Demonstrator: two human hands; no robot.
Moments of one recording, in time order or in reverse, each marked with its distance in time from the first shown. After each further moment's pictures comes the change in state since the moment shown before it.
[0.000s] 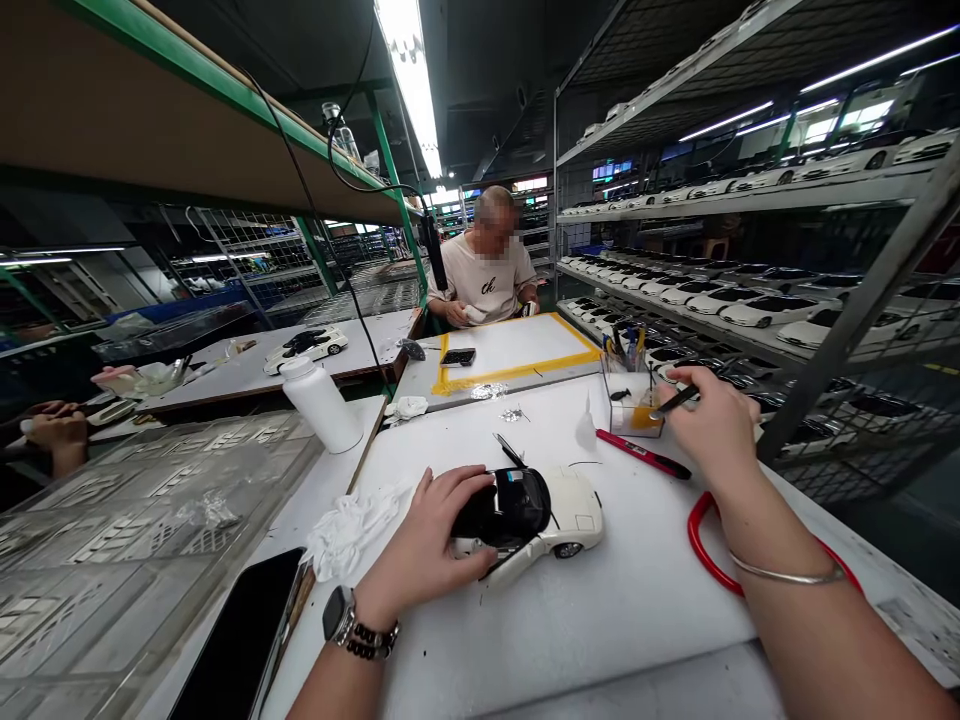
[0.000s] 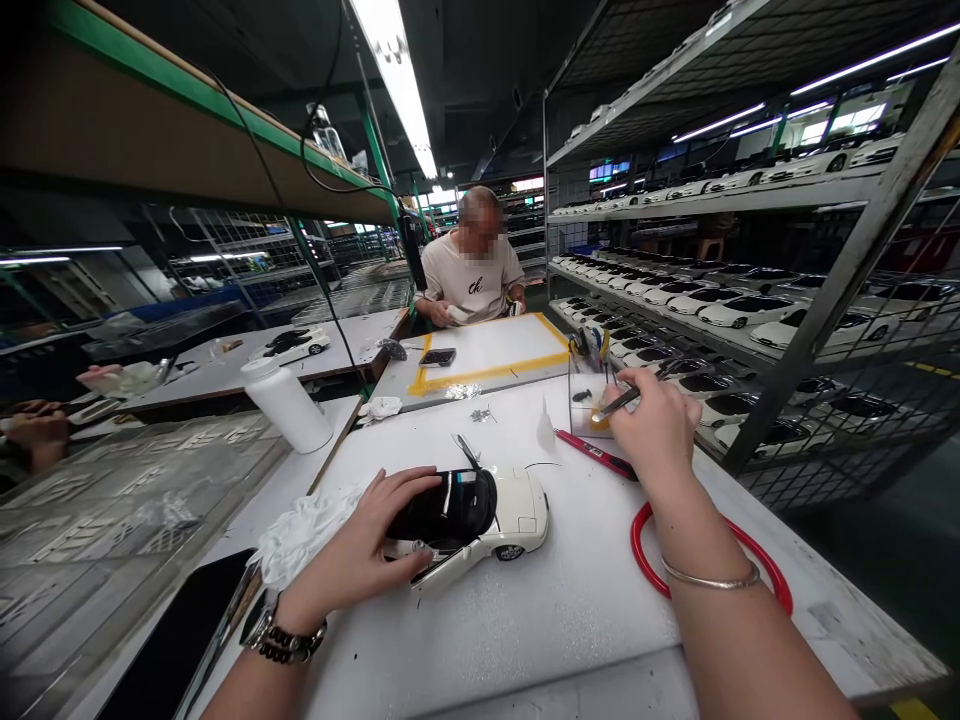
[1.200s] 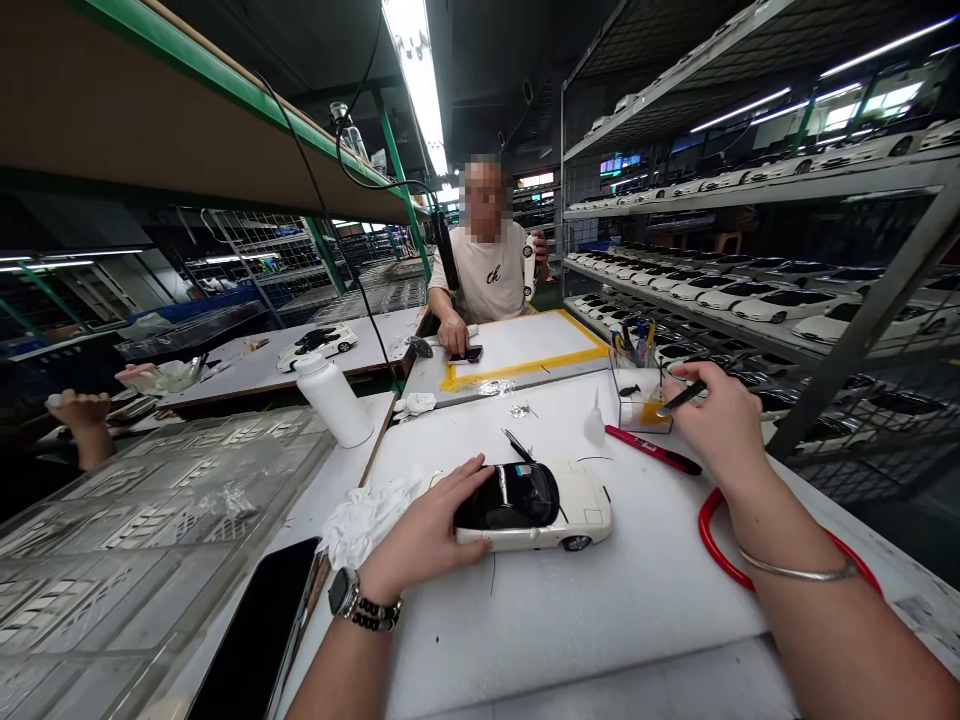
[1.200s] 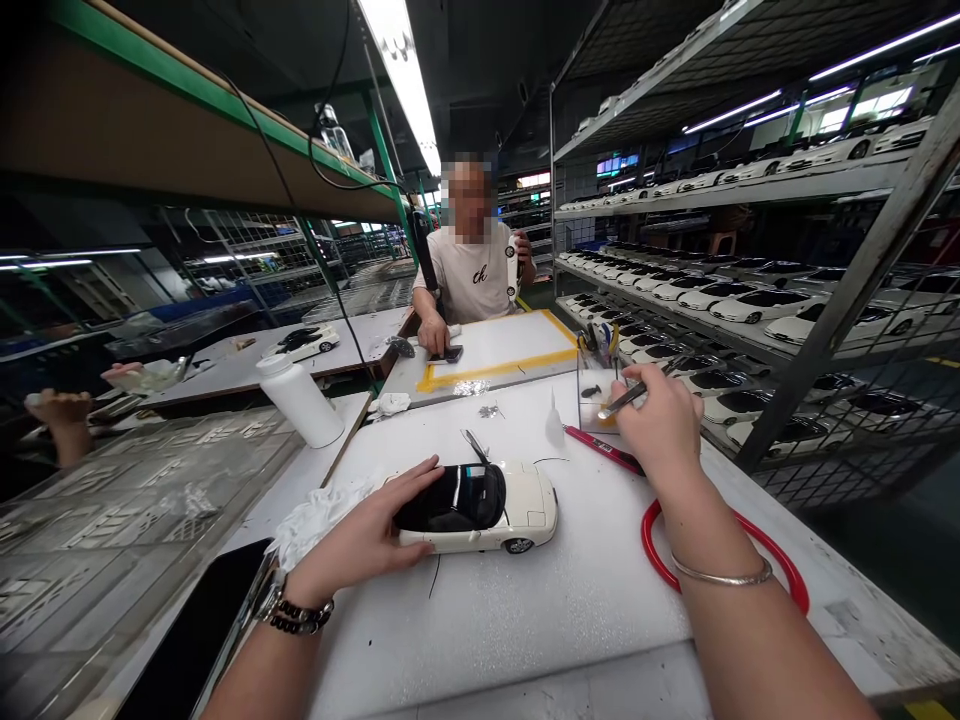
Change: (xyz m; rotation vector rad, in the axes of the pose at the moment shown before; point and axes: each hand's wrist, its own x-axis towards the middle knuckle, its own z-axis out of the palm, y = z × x) left_hand -0.002 -0.015 -0.004 -0.092 -0.067 -0.033; right_hand -0.003 -0.007 -0.004 0.018 -0.087 0.021
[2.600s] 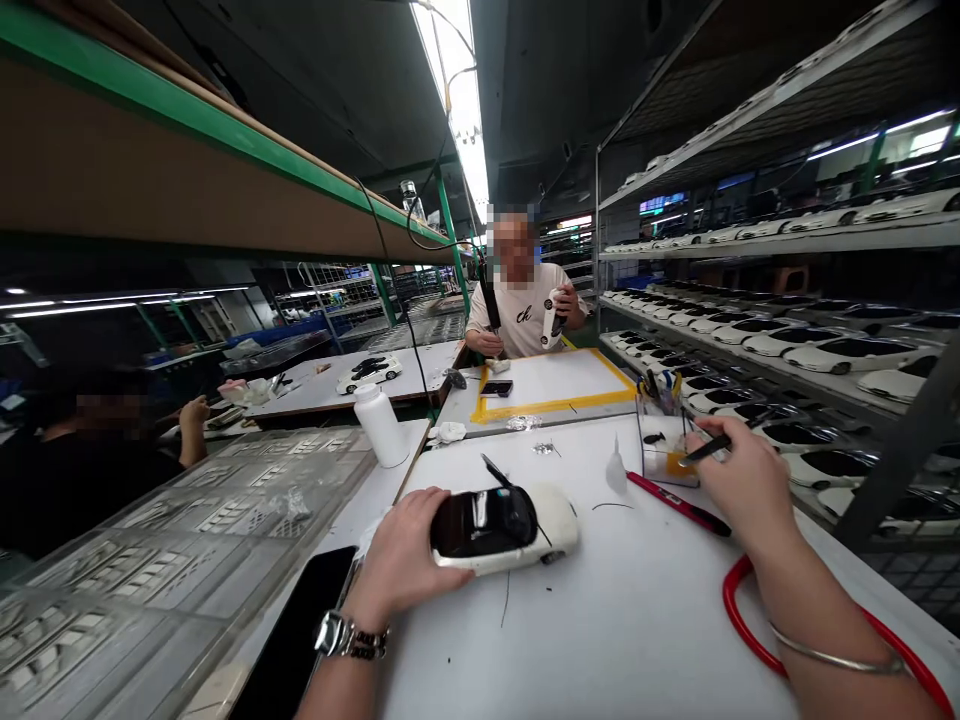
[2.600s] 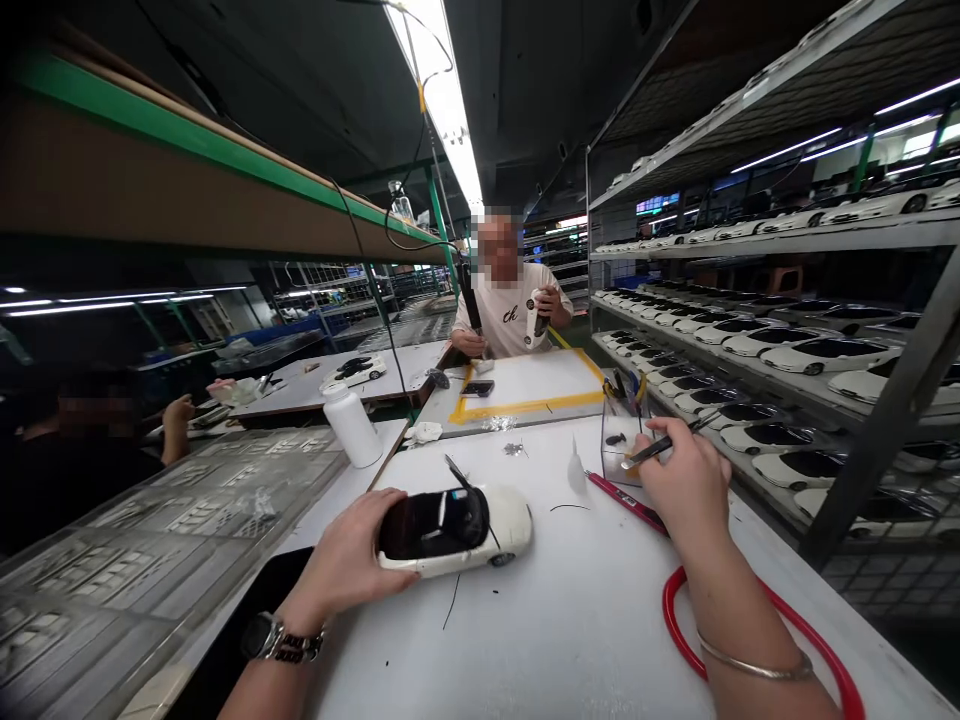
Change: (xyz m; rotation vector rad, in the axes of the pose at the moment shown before) left_hand -0.034 -0.006 -0.015 0.360 0.364 -0.229; right_hand 0.000 0.004 -0.002 0.106 -0.045 0.031
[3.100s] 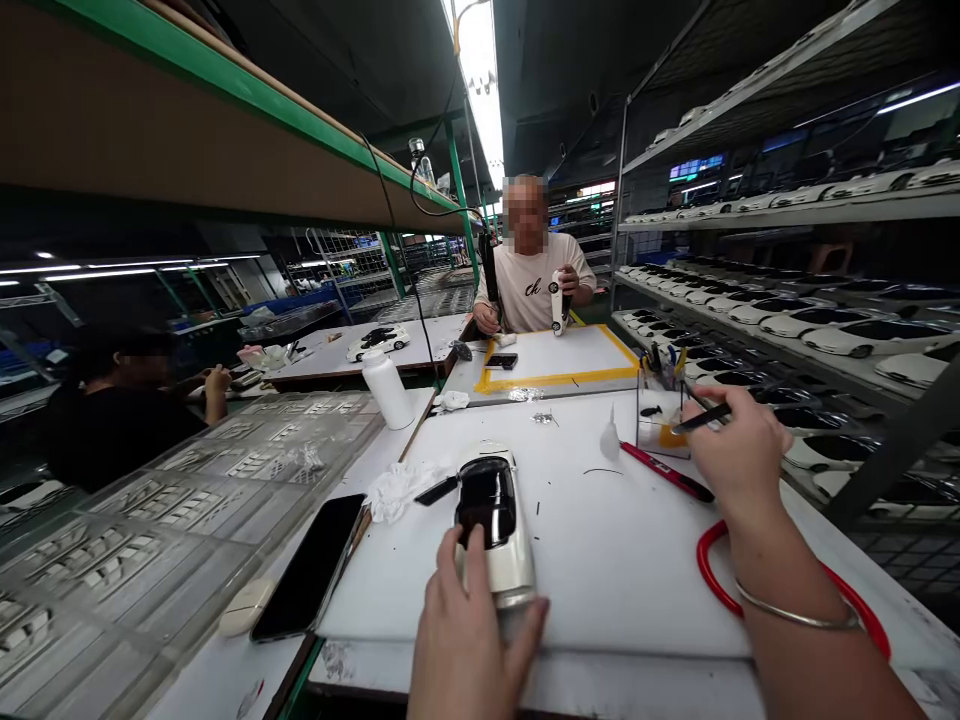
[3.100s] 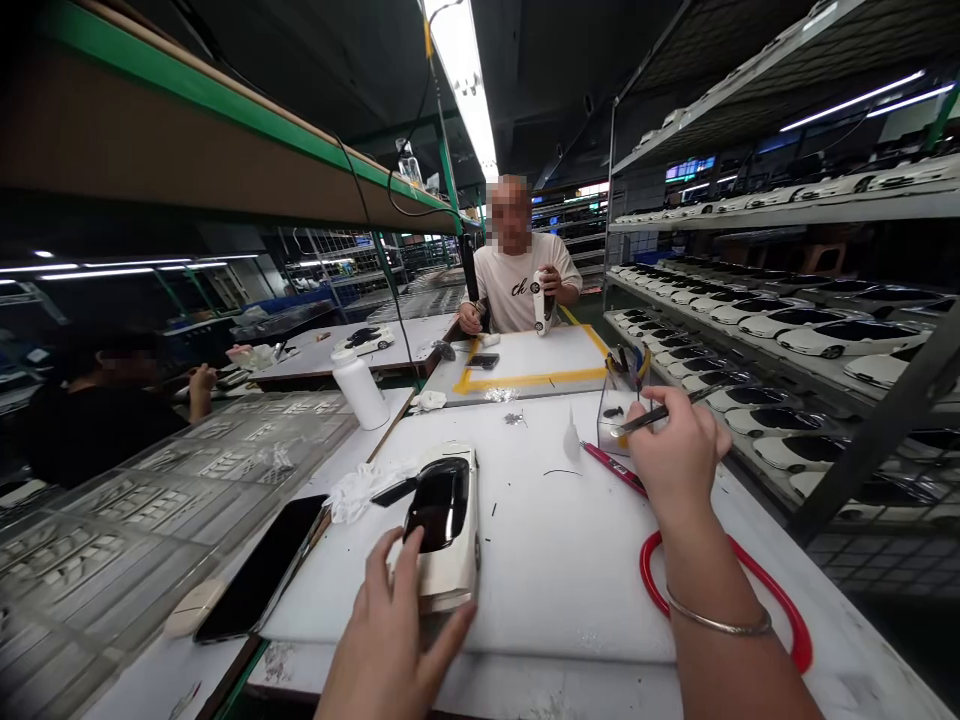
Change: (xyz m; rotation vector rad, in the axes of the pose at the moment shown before) left_hand -0.092 0.121 0.028 -0.125 -0.041 -0.355; right_hand -0.010 -0.012 -0.009 0.083 0.144 -0.065
